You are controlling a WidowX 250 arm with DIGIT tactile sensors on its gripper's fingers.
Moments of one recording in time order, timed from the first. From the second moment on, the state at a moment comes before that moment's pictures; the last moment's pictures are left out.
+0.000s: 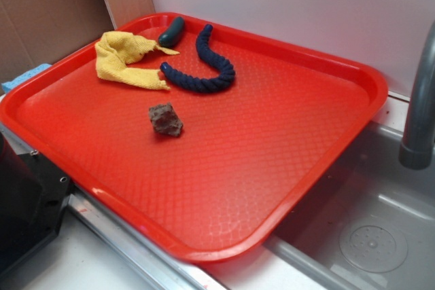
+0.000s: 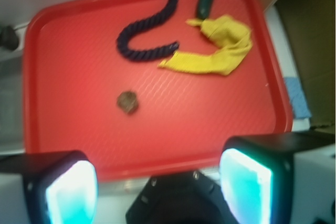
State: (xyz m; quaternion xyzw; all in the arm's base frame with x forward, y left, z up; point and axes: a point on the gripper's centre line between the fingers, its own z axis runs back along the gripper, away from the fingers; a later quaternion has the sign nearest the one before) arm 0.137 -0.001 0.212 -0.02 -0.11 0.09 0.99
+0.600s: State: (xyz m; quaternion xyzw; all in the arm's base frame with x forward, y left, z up) arm 0.204 0.042 0.153 0.06 -0.19 0.23 0.95
